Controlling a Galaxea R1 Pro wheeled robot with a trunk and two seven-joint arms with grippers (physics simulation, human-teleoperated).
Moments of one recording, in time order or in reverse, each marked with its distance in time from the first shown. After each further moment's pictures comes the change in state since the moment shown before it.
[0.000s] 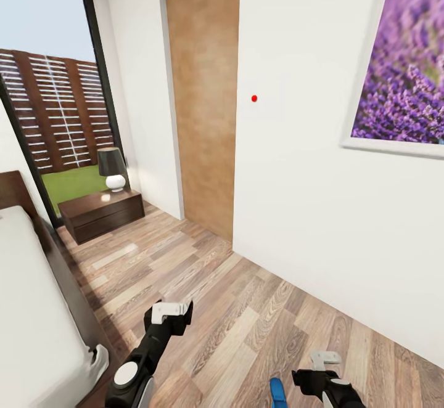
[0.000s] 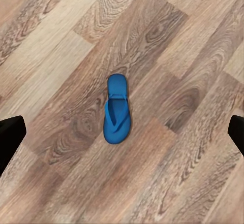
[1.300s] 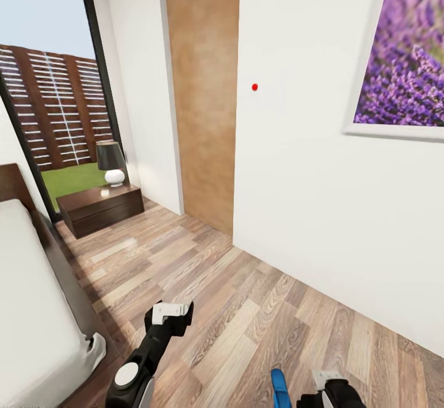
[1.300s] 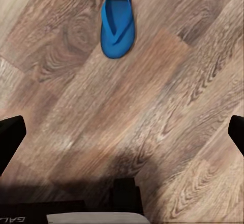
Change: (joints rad) left arm 0.000 -0.001 -0.003 0.006 0.000 -0.003 0.000; right arm 0.000 0.000 0.002 -0.008 0.001 0.352 0.005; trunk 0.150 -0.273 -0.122
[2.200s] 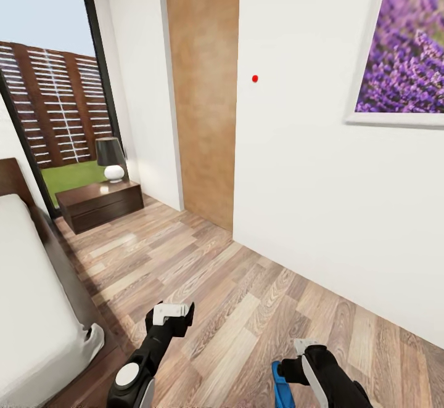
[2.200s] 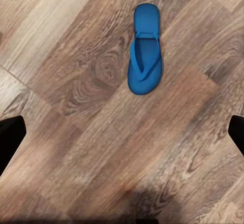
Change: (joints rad) left arm 0.000 -0.002 -0.003 0.006 0.008 0.001 0.001; right arm -0.118 0.064 0.007 0.000 0.006 0.035 -0.010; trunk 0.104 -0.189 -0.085
